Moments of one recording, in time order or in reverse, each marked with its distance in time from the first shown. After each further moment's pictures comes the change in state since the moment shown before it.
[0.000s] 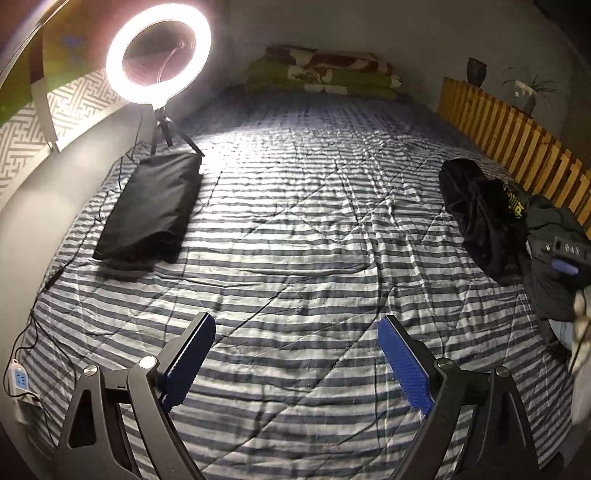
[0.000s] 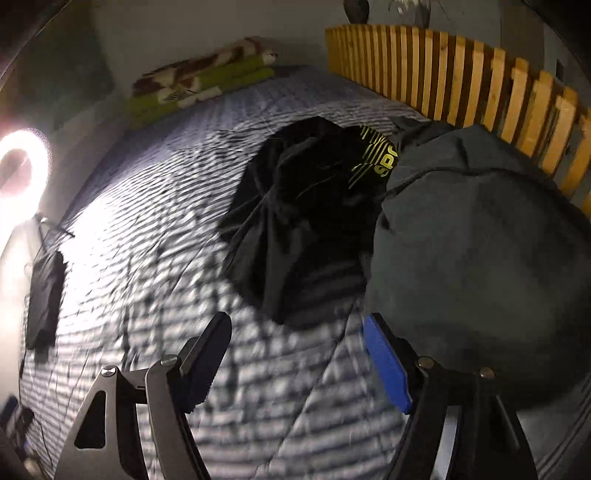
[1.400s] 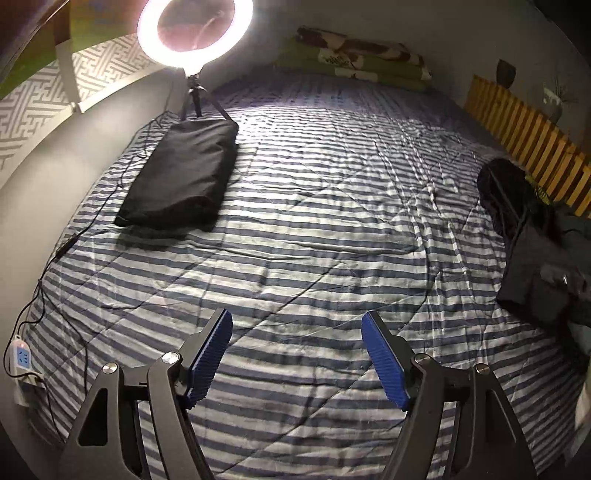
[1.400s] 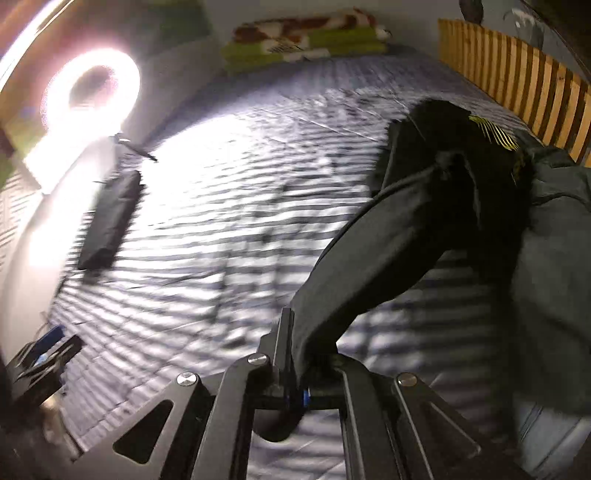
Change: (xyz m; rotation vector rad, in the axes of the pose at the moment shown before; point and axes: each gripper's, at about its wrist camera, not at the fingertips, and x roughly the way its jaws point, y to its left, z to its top) left arm 0.004 0.061 -0.021 -0.075 0.057 0.050; right arm -0.019 0.124 -0.063 -0.264 0.097 0.265
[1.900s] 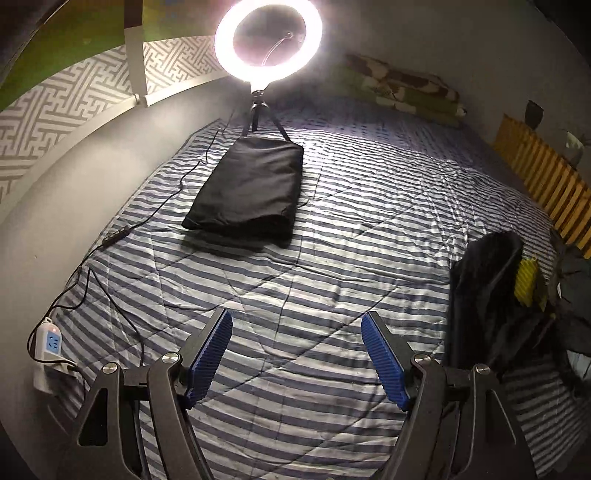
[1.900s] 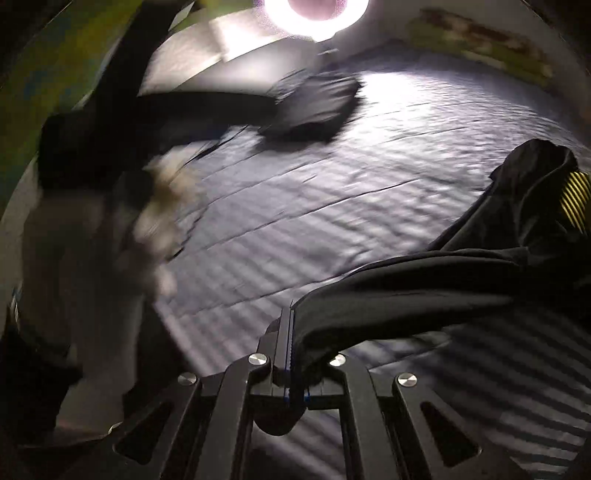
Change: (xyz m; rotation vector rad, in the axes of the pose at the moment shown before) left arm -0.052 0.085 0.001 -0.122 -0.066 0.071; right arm -0.021 0.221 -0.157 -0.416 0.164 0.343
